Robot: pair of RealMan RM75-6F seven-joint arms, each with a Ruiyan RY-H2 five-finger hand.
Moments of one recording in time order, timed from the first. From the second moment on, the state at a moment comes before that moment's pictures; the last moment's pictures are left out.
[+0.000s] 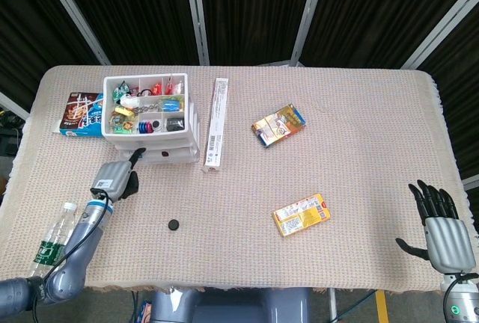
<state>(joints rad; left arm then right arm) -0.61 -1.37 -0.22 -1.75 0.68 1.01 0.53 0.05 -1.12 0.05 -1.67 -1.50 1.49 -0.09</state>
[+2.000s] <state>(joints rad) -0.60 -1.35 -0.15 -1.81 0.81 1.07 0.40 0.05 -1.12 0.05 -1.68 -1.49 1.49 -0.09</state>
